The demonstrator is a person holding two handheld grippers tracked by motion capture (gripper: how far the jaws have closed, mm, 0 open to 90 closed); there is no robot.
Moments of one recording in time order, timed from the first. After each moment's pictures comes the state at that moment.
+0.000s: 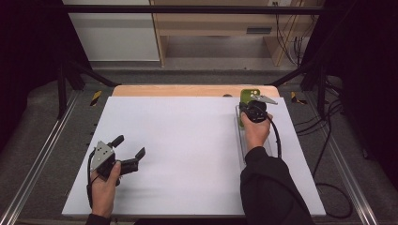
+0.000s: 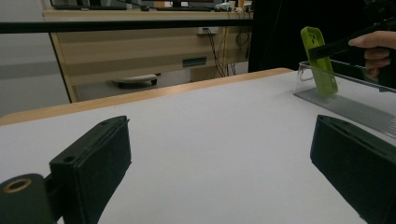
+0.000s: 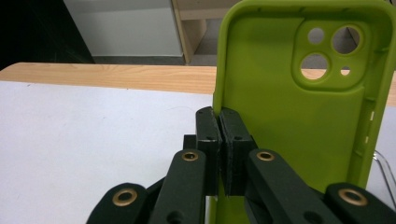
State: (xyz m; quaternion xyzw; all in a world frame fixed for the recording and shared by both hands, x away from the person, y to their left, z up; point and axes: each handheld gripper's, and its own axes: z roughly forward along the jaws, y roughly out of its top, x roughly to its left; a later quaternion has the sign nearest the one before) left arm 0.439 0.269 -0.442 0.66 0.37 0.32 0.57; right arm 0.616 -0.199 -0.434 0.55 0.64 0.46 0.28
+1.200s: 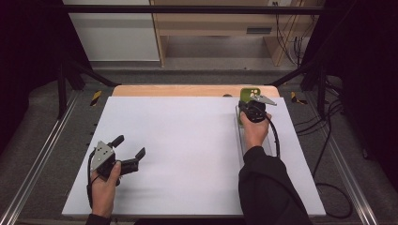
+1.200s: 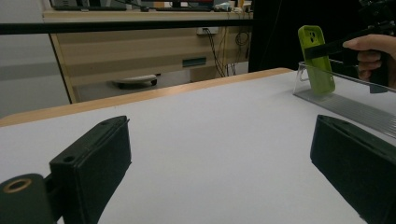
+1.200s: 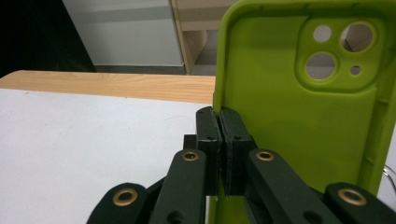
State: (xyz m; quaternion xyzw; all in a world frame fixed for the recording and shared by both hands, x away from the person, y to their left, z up) left arm 0.438 0.269 -0.441 0.66 0.37 0.32 0.57; right arm 0.622 -0.199 -0.441 0.54 0.63 0.48 0.29
